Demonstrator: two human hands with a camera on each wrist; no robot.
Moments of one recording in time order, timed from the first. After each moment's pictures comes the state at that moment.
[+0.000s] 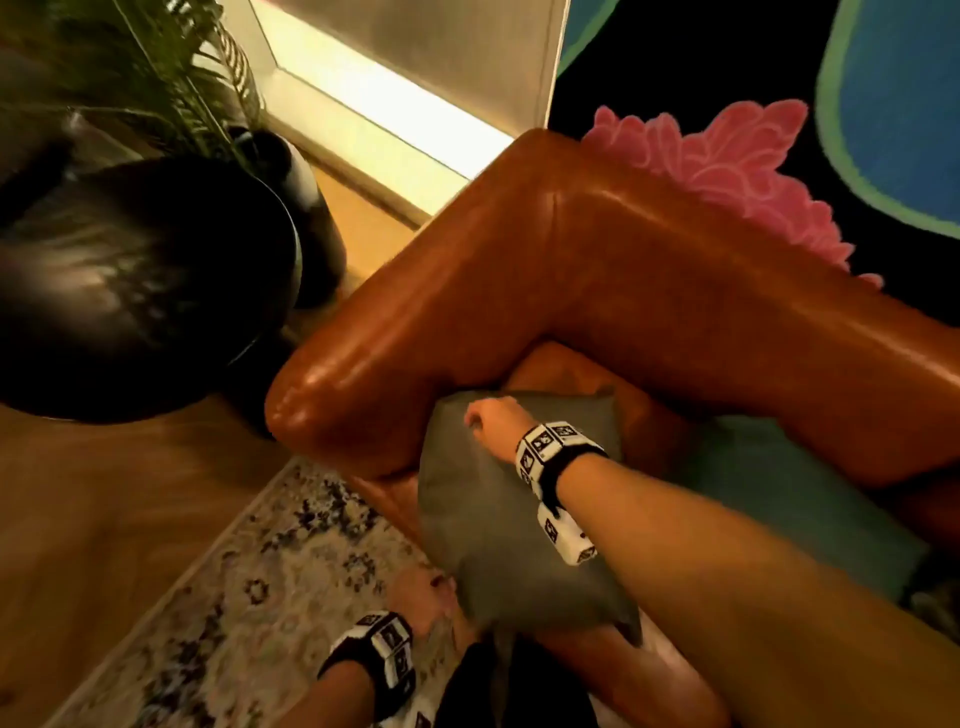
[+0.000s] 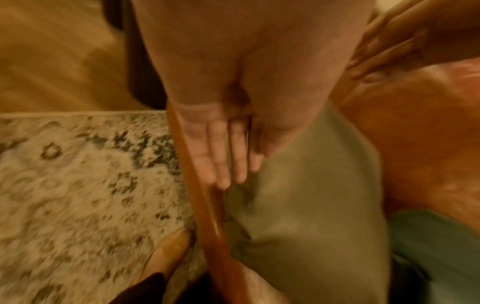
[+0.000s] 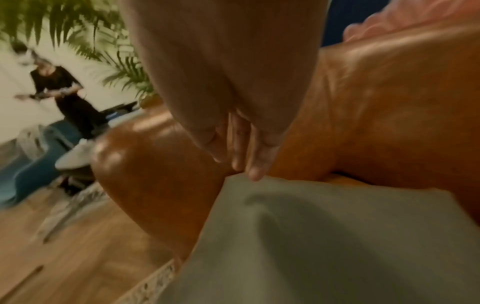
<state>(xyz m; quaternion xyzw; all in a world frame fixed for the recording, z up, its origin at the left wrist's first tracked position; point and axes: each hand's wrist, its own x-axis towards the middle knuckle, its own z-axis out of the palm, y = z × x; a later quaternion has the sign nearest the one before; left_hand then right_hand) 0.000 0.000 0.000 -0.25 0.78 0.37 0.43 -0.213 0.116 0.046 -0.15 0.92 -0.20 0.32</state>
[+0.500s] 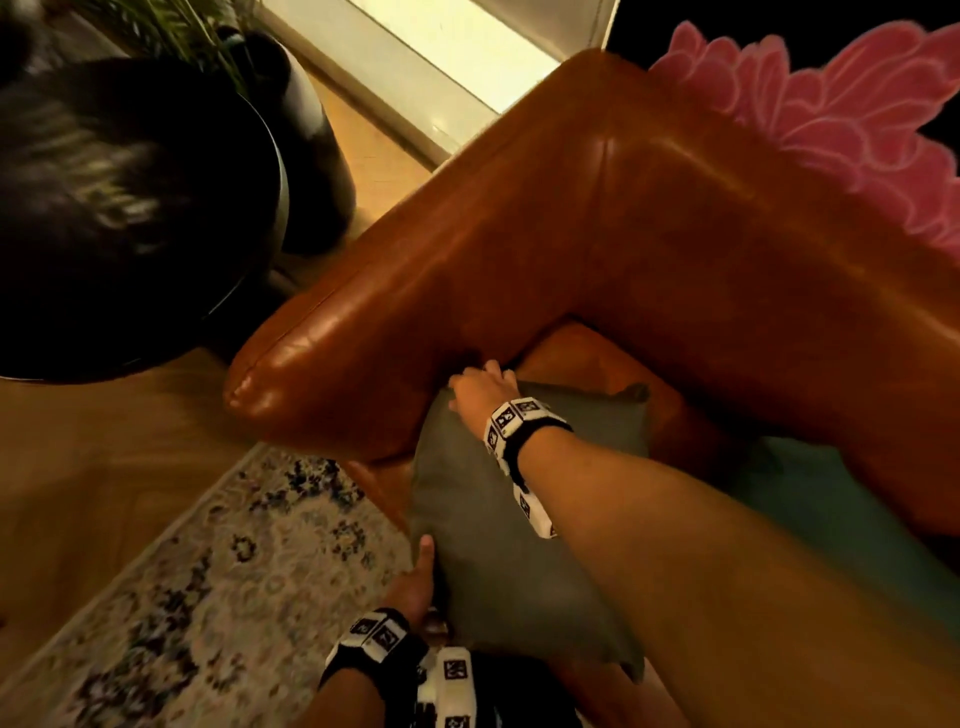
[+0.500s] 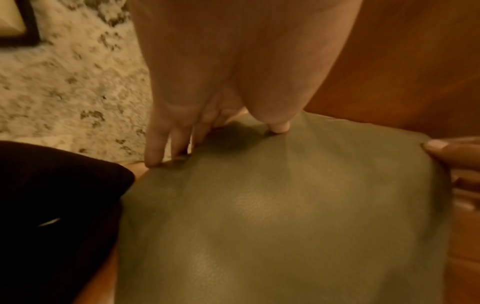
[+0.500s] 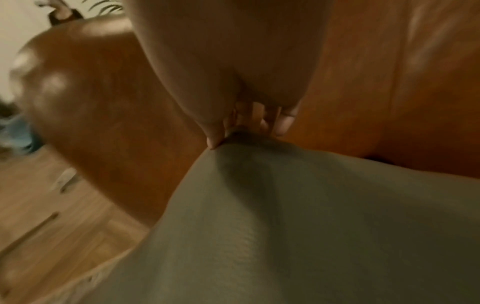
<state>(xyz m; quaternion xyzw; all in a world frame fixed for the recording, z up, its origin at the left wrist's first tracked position) -0.033 0.016 -0.070 -0.59 0.45 0.56 0.38 -0.271 0.078 -0.033 -0.22 0.91 -0.03 0.35</state>
